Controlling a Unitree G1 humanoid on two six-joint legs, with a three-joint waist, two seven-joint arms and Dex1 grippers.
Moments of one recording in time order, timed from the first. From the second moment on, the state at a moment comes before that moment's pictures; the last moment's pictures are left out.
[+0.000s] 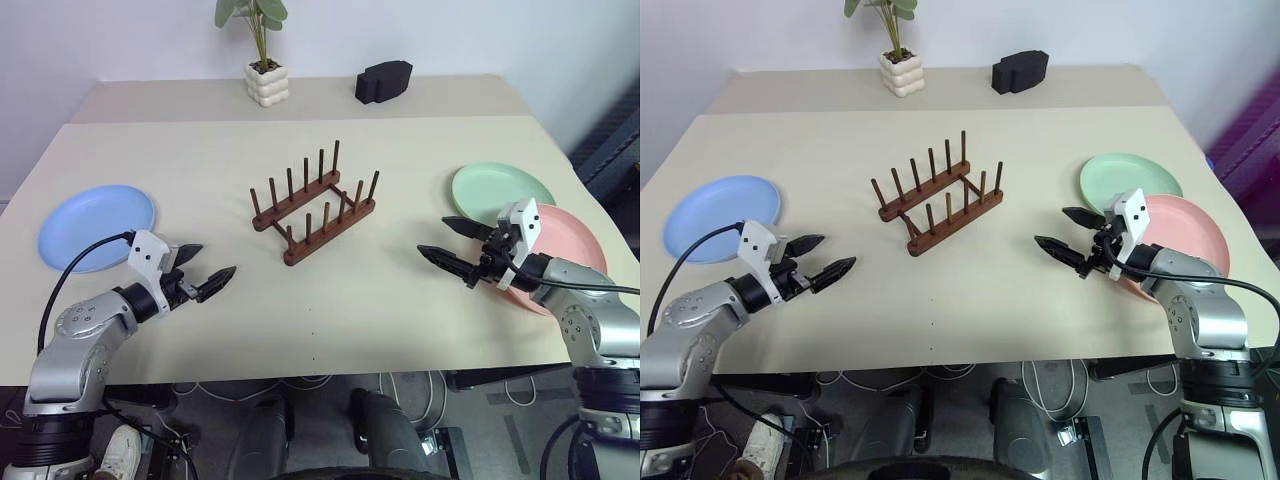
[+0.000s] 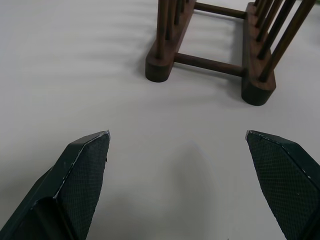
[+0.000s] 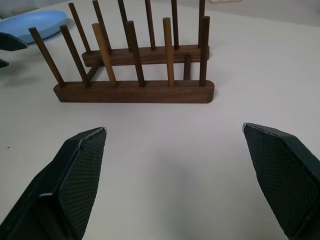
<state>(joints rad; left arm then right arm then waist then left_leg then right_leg) -0.05 0.63 0.23 -0.18 -0.46 0.43 -0.74 -0.25 -0.65 -0.21 -0.02 0.51 0.41 0.94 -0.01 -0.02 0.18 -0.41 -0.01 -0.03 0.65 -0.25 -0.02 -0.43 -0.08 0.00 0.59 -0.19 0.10</state>
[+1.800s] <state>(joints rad) -0.38 0.35 -0.14 0.18 -0.20 0.25 -0.78 -0.05 -0.49 -0.09 -0.32 0.51 0.43 0.75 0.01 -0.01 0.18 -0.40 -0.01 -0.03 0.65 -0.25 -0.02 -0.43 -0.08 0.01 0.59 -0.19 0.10</state>
